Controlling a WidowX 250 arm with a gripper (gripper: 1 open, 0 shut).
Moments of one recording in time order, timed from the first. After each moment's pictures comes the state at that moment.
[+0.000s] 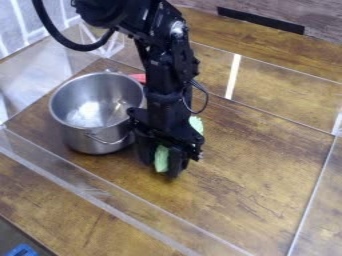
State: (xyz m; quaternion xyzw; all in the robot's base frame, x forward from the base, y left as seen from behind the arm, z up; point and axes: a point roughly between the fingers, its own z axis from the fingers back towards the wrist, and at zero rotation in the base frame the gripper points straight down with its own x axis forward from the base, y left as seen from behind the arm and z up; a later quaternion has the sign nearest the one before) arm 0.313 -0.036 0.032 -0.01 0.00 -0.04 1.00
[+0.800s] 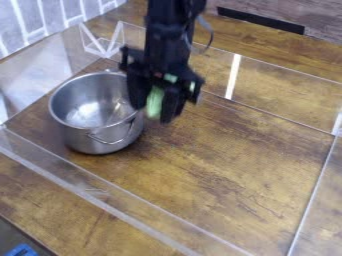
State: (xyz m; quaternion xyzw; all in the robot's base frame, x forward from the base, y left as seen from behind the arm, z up) arm 0.328 -0.017 0.110 0.06 0.00 -0.02 1.00
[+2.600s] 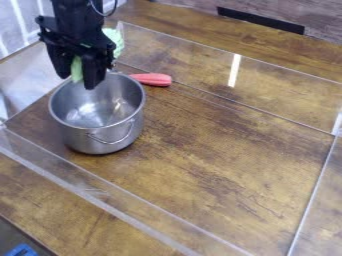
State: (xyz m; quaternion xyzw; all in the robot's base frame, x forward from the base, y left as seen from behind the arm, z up) arm 0.315 0.087 0.109 0.07 -0.06 0.03 1.00
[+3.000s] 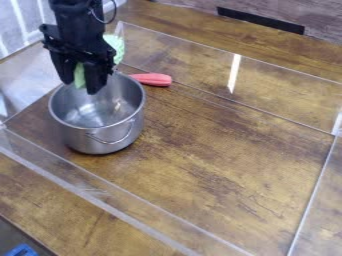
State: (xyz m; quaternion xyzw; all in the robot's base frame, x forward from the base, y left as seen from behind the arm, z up) arm 0.322 0.087 0.096 0.06 -0.06 0.02 1.00
